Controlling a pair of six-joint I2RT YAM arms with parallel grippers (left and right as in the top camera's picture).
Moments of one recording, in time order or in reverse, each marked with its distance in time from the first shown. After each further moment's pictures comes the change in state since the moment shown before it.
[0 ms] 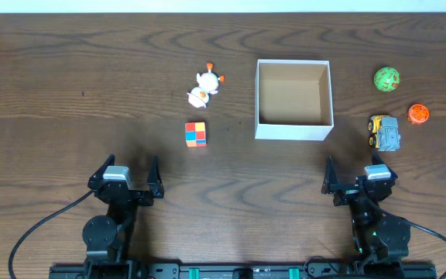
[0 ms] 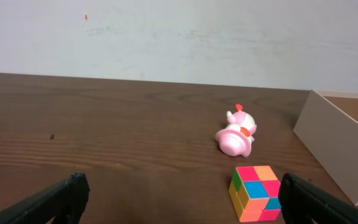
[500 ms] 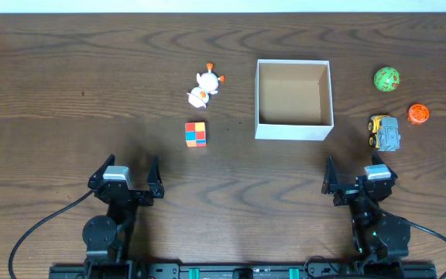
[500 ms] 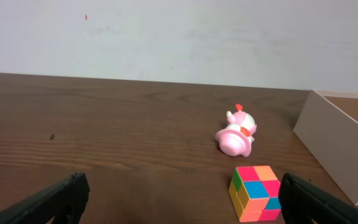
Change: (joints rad) left arm 0.000 0.000 0.000 0.000 0.000 0.000; right arm 0.000 0.000 0.000 -0.002 0.000 0.000
